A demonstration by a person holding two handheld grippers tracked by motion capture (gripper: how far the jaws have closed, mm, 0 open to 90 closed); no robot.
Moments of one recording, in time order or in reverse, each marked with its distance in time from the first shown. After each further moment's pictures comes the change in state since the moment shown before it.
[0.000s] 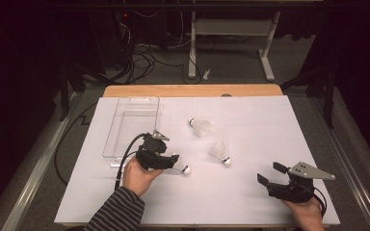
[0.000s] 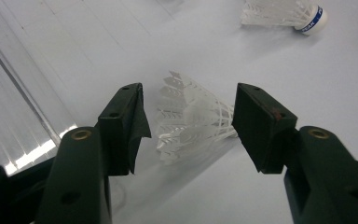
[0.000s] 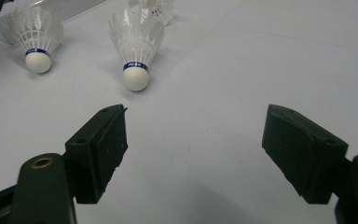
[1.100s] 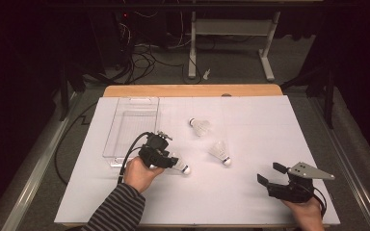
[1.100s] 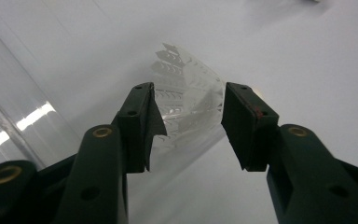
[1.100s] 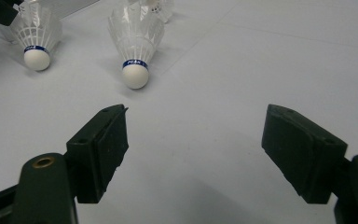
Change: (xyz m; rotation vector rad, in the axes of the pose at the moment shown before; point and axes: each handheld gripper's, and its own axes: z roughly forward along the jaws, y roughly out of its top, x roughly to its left) left arm 0.005 0.000 0.015 0.153 0.023 -0.020; right arm 0.000 0.000 0.000 0.007 -0.001 -0.002
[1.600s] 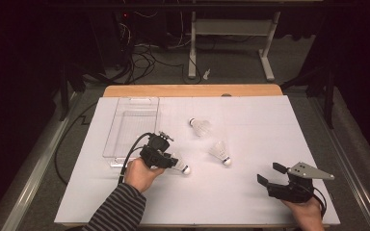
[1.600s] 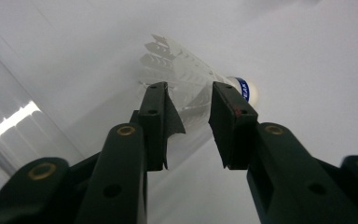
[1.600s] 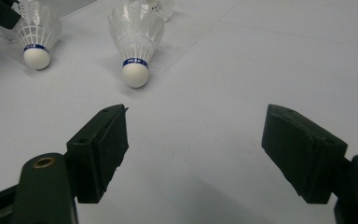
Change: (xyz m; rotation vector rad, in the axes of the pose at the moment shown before) left arm 0.000 -0.002 0.003 0.042 -0.013 0.002; right arm 0.000 0.000 0.000 0.004 0.001 0.001
